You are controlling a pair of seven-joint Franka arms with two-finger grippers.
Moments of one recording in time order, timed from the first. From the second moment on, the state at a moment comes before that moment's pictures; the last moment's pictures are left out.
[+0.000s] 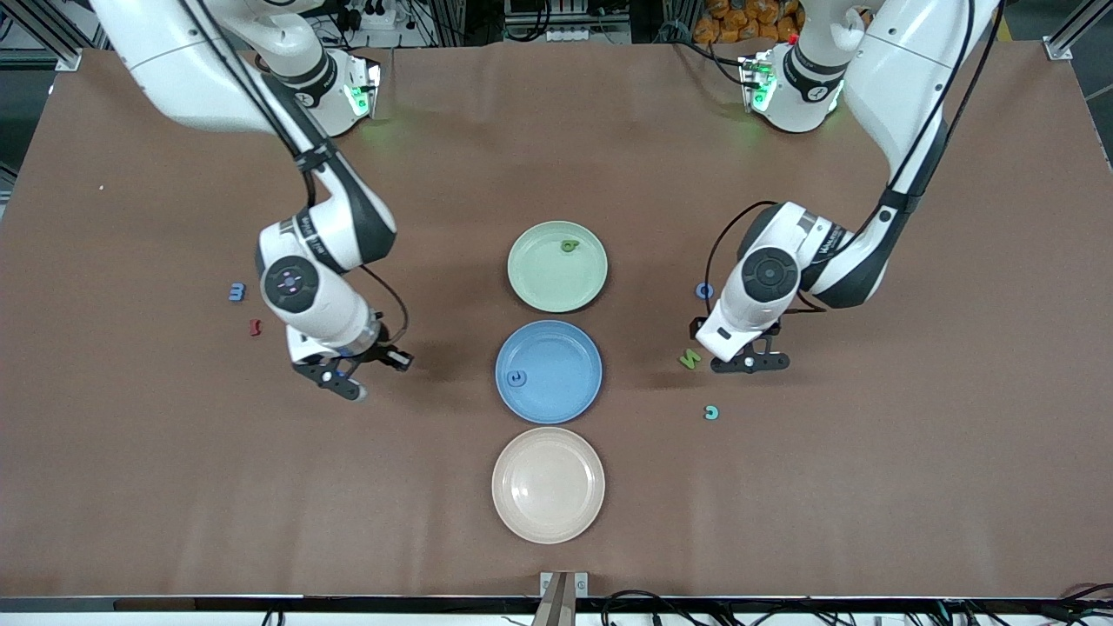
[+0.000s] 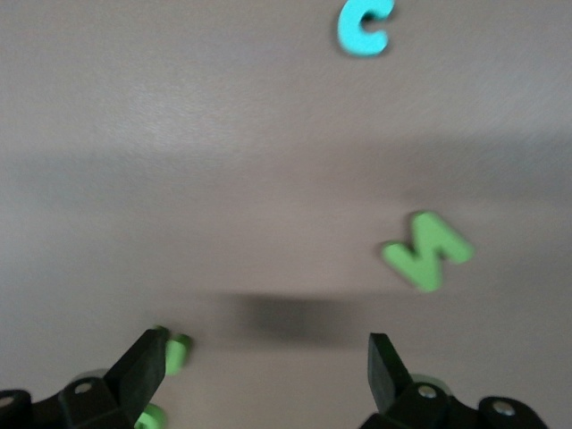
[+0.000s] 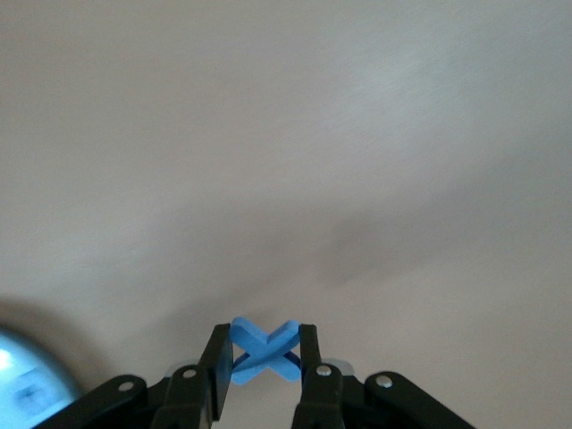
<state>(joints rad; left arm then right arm) -0.12 0.53 -0.29 -1.95 0.32 2.34 -0.58 0.13 0.52 0.26 -1.83 -0.14 2.39 0.95</state>
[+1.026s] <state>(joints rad) 0.05 0.46 -0.30 -2.17 0.32 2.48 -0.04 0.43 0.79 0.25 -1.45 -0.24 2.40 1.48</state>
